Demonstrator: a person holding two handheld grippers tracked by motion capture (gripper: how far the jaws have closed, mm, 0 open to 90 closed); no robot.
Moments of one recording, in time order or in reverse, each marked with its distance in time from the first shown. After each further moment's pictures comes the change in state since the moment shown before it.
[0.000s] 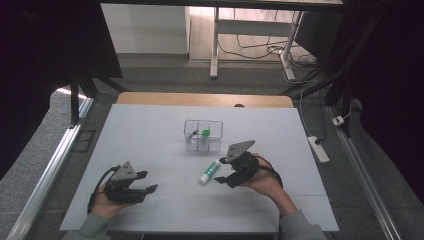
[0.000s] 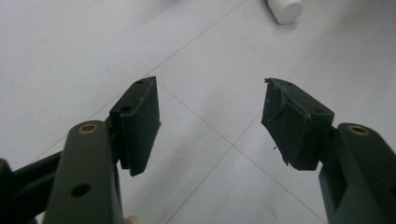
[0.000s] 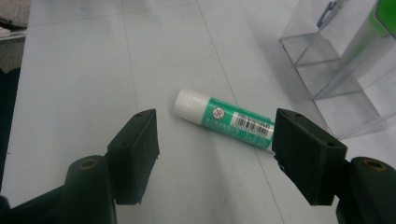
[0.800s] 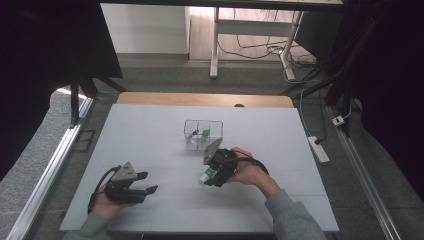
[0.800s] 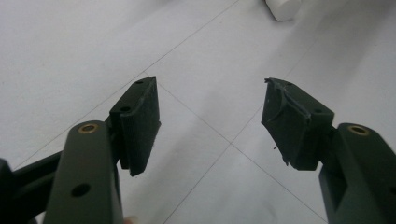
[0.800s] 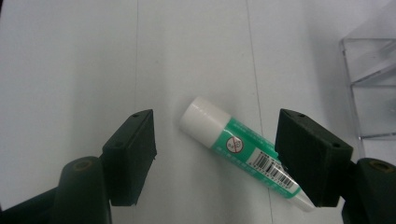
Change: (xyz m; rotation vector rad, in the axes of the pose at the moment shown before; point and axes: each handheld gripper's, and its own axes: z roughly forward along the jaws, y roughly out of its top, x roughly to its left) left arm 0.001 -0.002 0.002 0.008 -0.016 0.002; right arm -0.005 0.036 0.050 0.233 0.117 -0.174
